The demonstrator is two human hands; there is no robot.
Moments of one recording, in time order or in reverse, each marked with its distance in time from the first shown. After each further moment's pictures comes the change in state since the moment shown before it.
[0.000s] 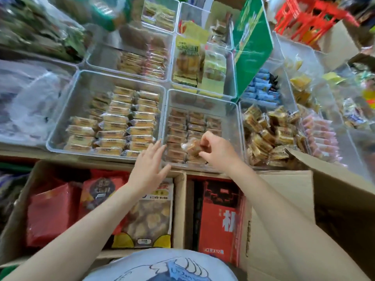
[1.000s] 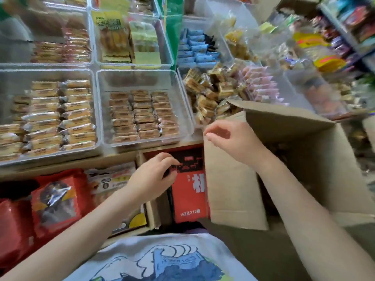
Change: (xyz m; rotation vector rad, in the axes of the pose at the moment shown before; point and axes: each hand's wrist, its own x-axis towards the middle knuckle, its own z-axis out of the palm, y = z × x) left_hand -0.059 0.137 0.031 0.024 -0.277 0.370; right_hand -0.177 0.068 -0.080 0.276 0.225 0.067
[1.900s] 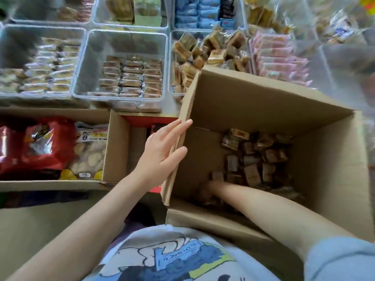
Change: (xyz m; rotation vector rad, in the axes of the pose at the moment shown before) left_hand 0.044 0.190 0.135 -0.310 0.370 -0.187; right_hand -0.087 0.306 0.102 -0.532 -1.097 0.218
